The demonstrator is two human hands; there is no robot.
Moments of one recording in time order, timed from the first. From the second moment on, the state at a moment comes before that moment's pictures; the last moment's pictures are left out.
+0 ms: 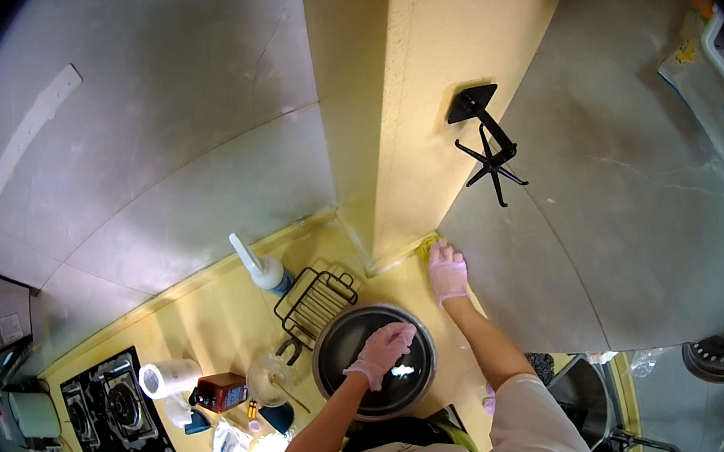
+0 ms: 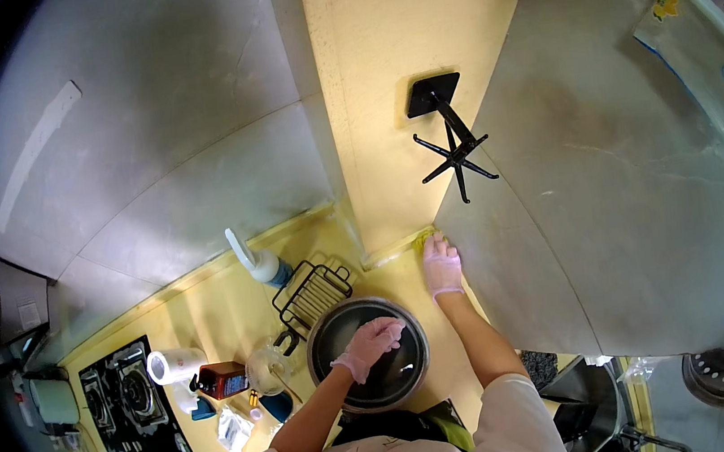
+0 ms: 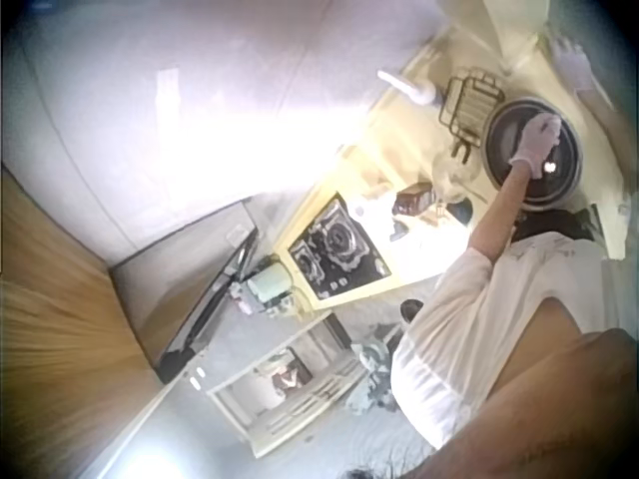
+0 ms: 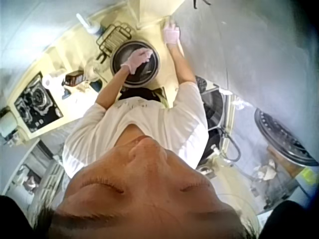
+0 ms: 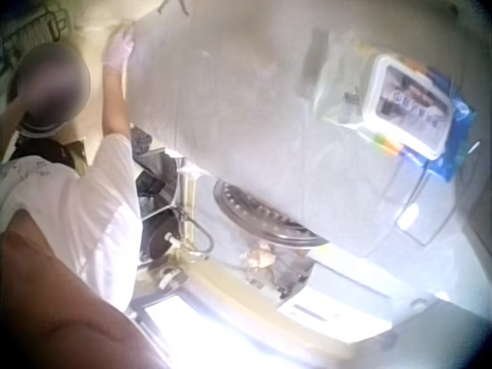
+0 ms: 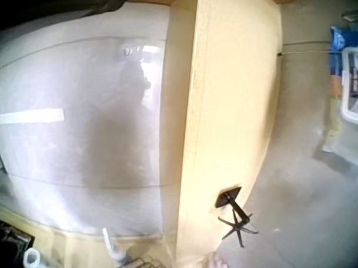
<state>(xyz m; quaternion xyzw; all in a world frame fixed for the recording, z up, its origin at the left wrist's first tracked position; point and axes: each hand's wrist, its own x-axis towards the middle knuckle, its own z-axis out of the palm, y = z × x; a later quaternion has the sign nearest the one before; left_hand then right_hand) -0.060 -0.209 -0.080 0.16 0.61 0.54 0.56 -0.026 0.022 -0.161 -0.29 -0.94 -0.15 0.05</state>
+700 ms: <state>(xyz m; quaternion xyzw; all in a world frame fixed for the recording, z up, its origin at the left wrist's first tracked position) -0.109 -0.053 -0.123 0.34 0.77 0.50 0.21 0.001 0.006 -0.117 -0.31 -0.85 0.21 0.37</state>
